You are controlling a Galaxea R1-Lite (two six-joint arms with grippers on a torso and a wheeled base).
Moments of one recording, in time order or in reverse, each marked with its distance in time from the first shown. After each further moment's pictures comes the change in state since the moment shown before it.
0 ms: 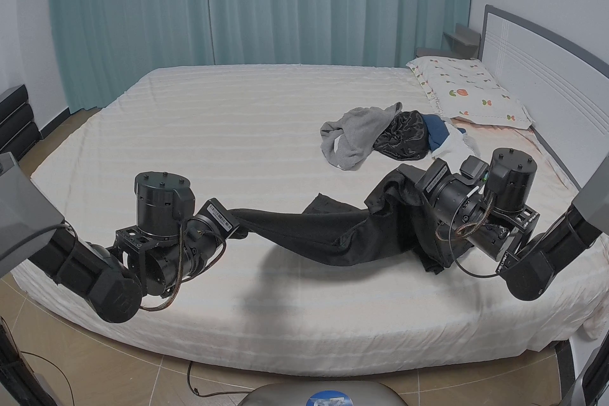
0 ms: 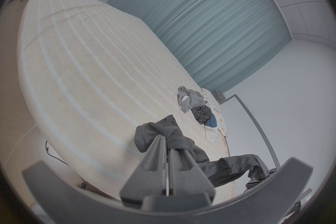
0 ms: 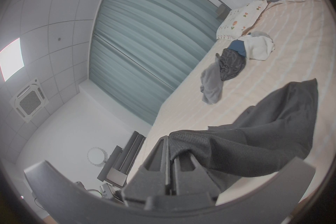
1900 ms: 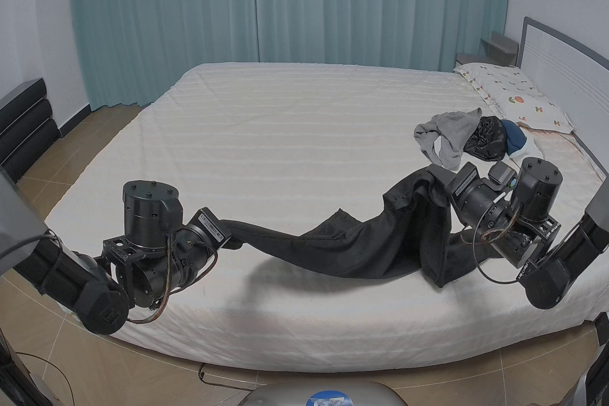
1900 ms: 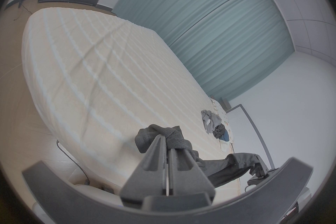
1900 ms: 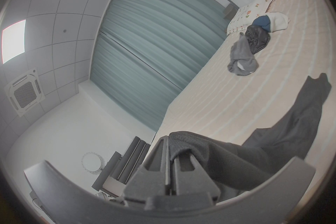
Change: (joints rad) left arm -0.007 -0.057 0.081 -0.010 -0.001 -0.004; right arm -0.072 -0.048 0.141 -0.129 -0.009 -0.010
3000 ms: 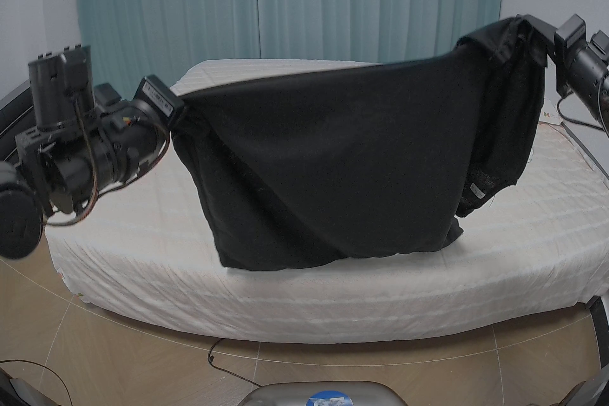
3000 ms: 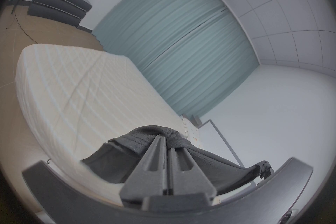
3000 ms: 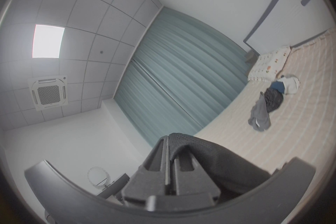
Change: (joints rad) left arm 0.027 -0.313 -0.347 0.339 -0.005 0.111; right arm -0.120 -0.508 -0.405 0.580 -0.009 -0.111
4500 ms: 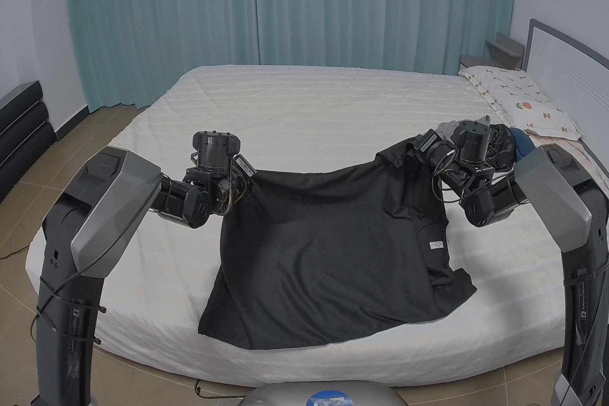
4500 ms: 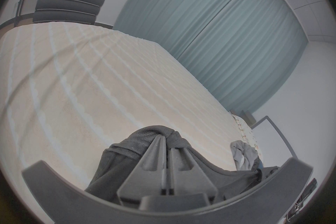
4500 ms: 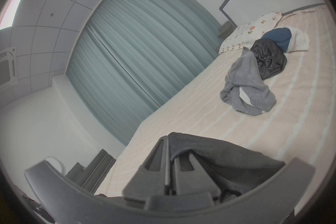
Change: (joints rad) left arm 0.153 0.963 -0.719 0.063 0.037 0.054; right arm -0.064 1.044 -0.536 -0.139 -0.042 -0.051
